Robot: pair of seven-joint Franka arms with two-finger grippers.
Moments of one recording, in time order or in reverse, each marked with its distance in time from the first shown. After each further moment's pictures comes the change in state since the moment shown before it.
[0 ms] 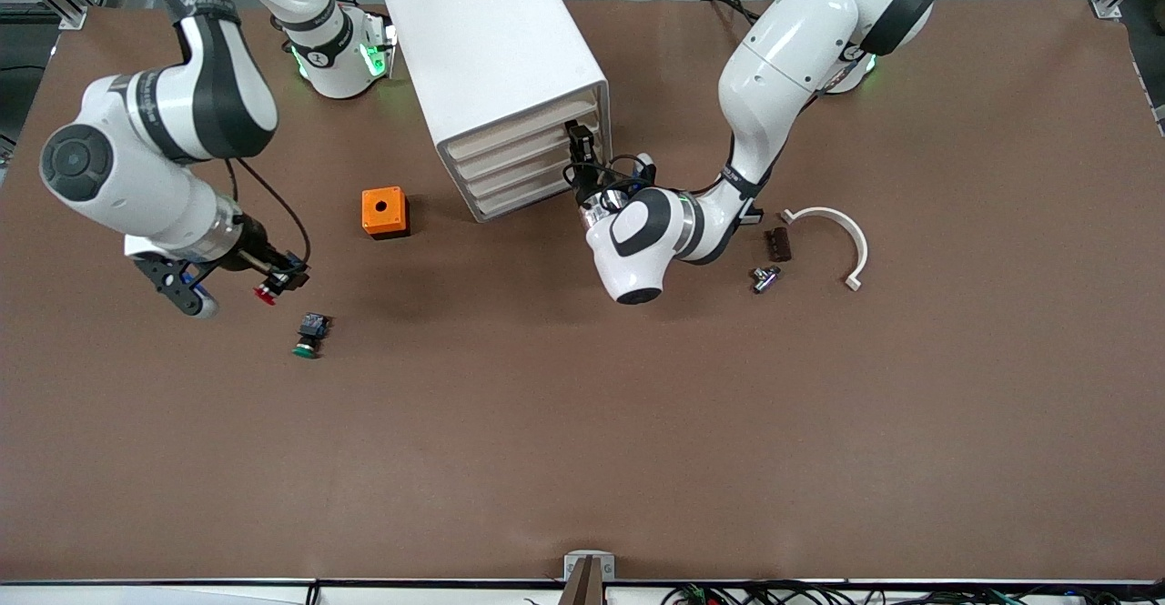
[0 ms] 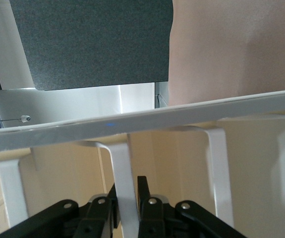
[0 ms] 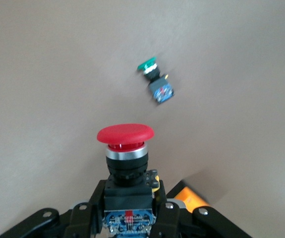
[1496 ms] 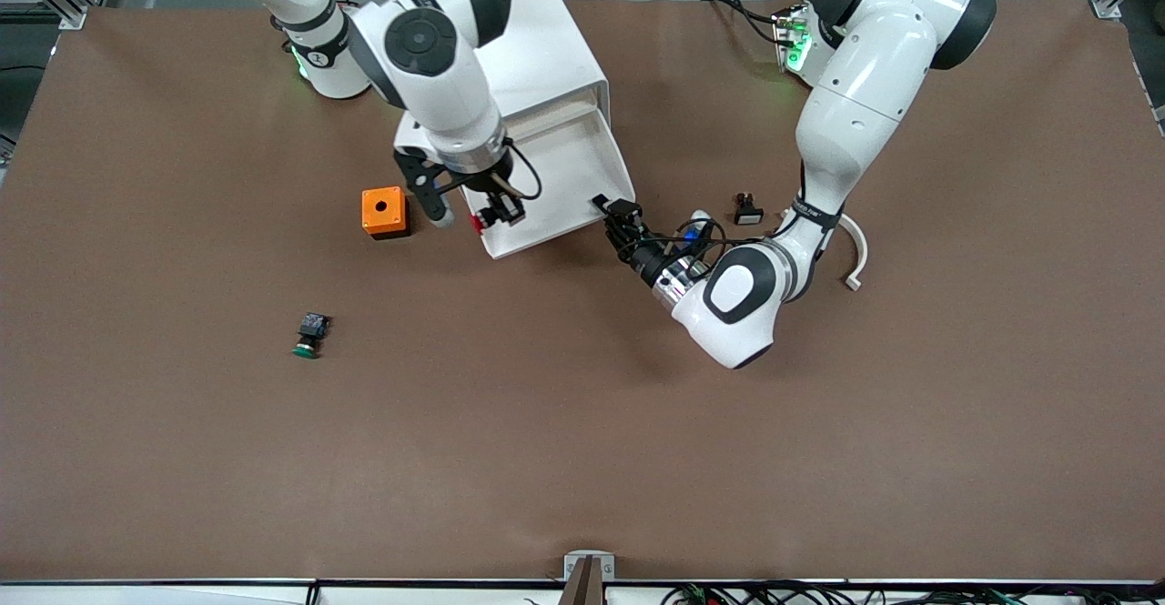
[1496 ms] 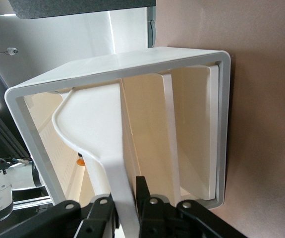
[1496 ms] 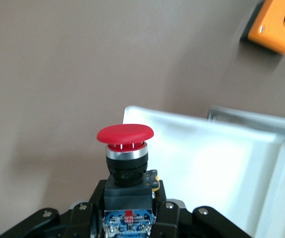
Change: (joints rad) left arm 0.229 0.002 0.013 0.023 -0.103 0.066 0.018; right arm 0.540 0.132 0.002 0.179 0.021 0.052 0.851
